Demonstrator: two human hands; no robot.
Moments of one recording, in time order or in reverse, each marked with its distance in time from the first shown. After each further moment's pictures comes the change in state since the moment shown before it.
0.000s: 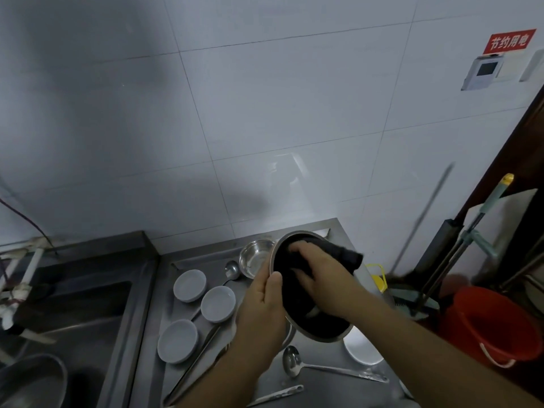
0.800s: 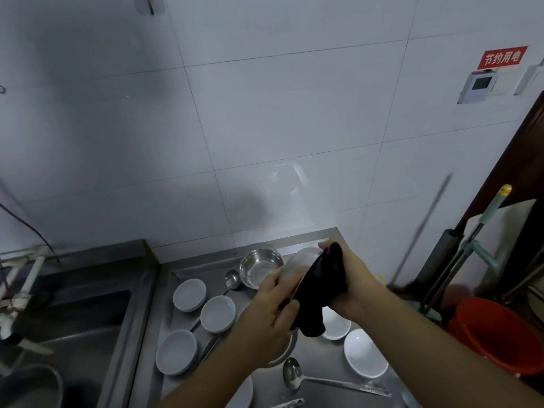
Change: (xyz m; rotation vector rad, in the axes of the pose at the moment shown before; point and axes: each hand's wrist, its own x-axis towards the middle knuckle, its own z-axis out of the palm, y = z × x) left_hand 0.023 -0.023 -0.027 0.509 -0.381 0.349; right_hand 0.008 -0.008 -0.025 1.506 0.049 0.689
